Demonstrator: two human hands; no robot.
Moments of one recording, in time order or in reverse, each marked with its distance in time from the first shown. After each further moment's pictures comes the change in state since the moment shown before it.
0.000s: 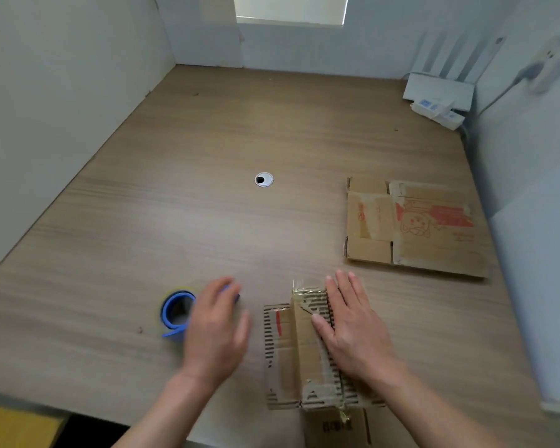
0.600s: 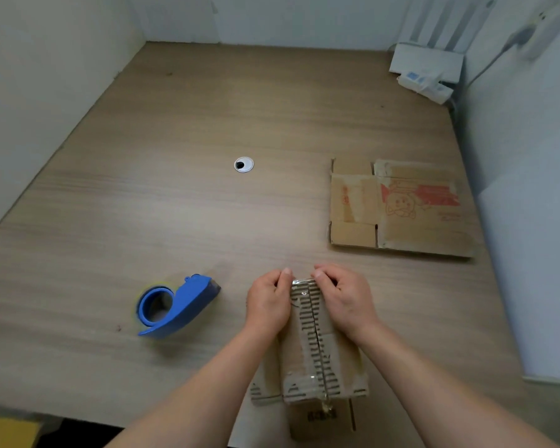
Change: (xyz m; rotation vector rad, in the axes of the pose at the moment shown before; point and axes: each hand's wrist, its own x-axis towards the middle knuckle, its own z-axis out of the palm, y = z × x) left_hand 0.040 0.081 0.096 -0.419 -0.284 -0.572; right_hand 0.038 0.020 -0.004 0.618 0.244 0.132
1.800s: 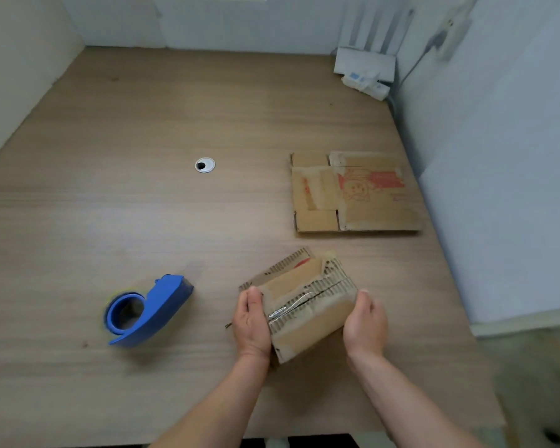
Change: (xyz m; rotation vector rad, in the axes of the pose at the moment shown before) left_hand -0.058 -0.025 0.017 -0.535 0.067 -0.232; right_hand -0.081 0.029 -0.007 0.338 0.690 0.645
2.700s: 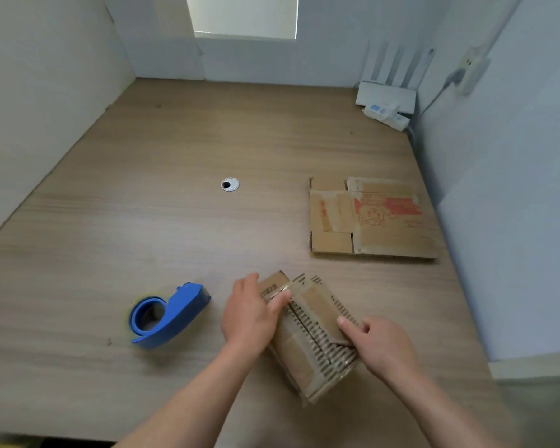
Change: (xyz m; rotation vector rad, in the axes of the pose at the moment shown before) left_hand 0.010 0.060 -0.019 0.907 -0.034 0.297; right_hand 0.018 -0.032 -0.045 -0.917 -0.545 -0.443
